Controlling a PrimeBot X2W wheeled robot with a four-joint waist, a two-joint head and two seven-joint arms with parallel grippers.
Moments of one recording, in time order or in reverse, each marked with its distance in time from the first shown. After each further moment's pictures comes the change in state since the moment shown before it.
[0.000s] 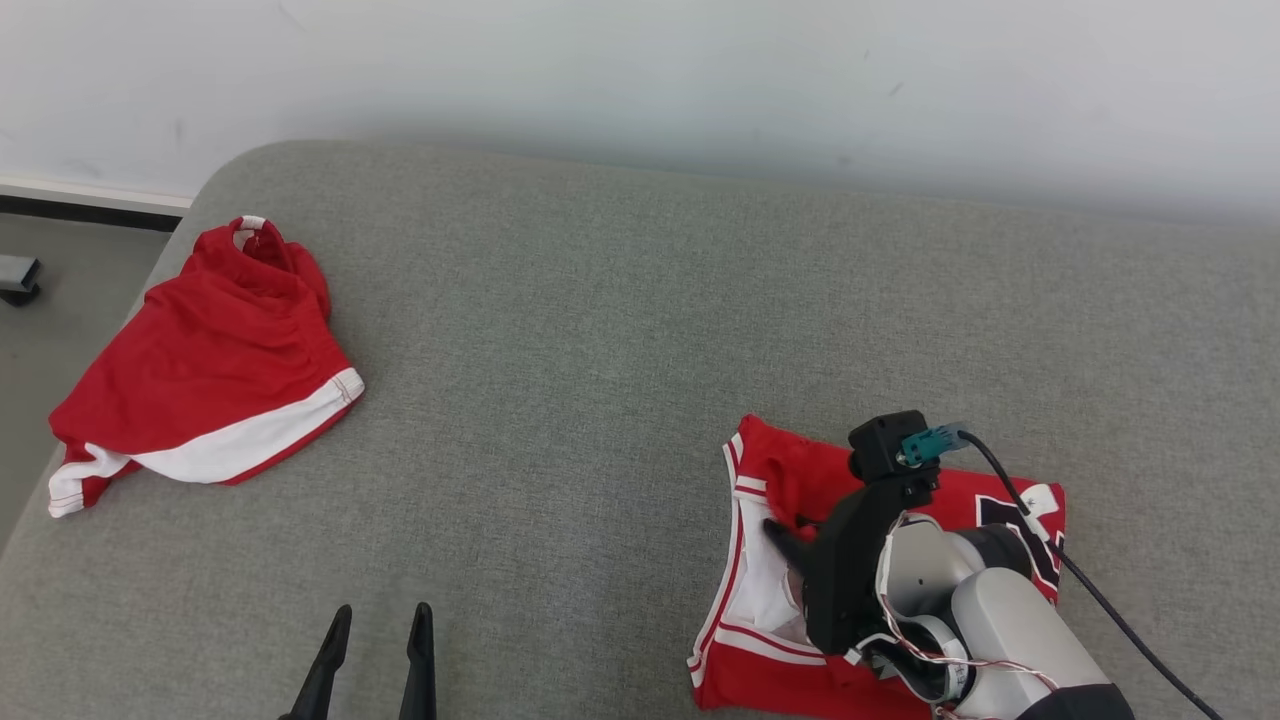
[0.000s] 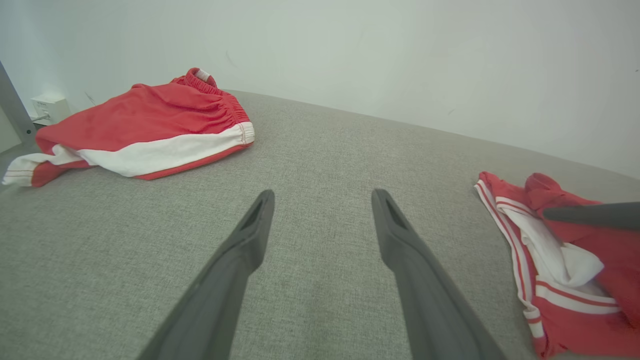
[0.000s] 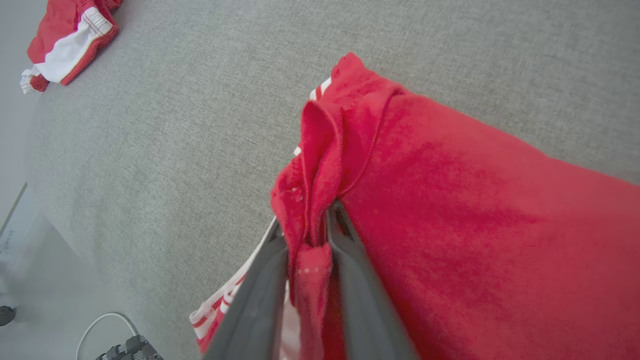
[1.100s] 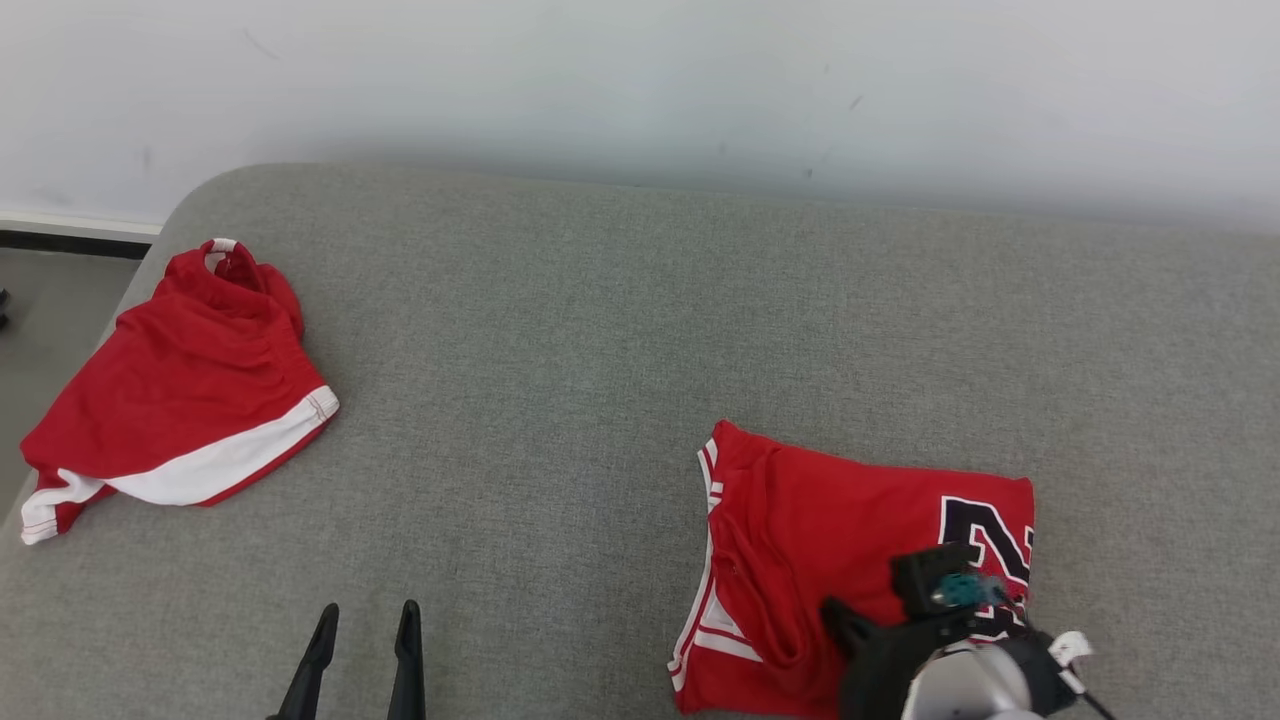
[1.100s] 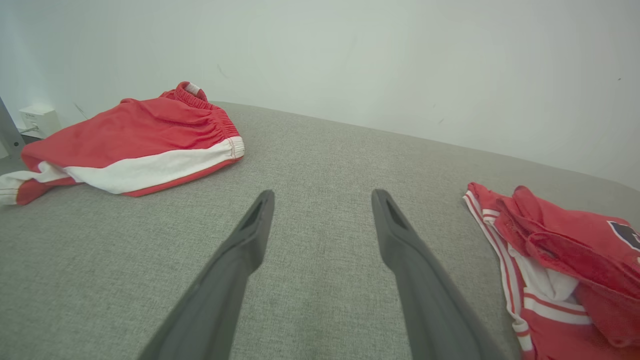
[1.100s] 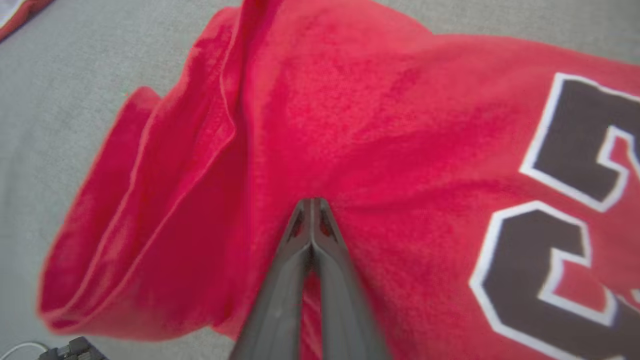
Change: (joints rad) left arm 0.006 0.000 0.017 -0.017 -0.002 0.001 0.000; right arm 0.269 -0.002 -0.081 -0.135 -0.212 0.000 -0.218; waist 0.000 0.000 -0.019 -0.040
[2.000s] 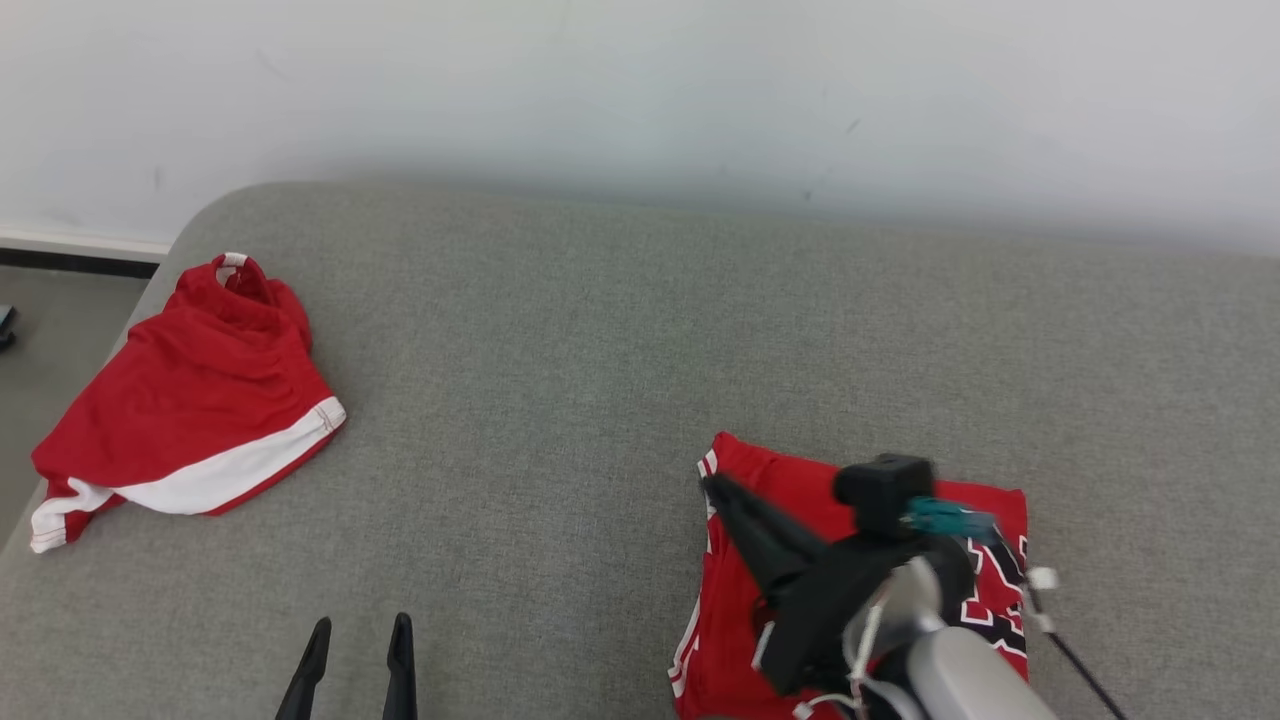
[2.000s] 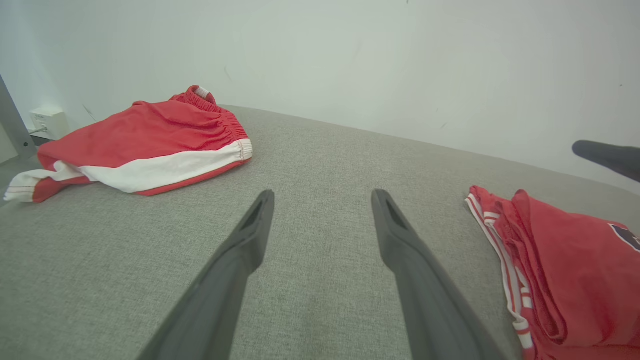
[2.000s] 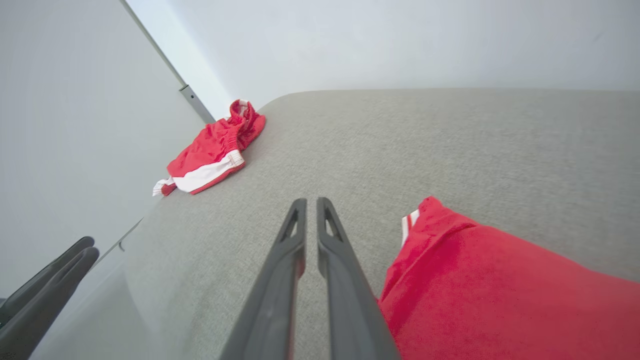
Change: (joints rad) left arm 0.010 0.000 0.011 0.008 -0.001 0.000 0.000; right arm -0.178 0.004 0.255 -0.006 0.312 0.000 -0.209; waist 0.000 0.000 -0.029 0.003
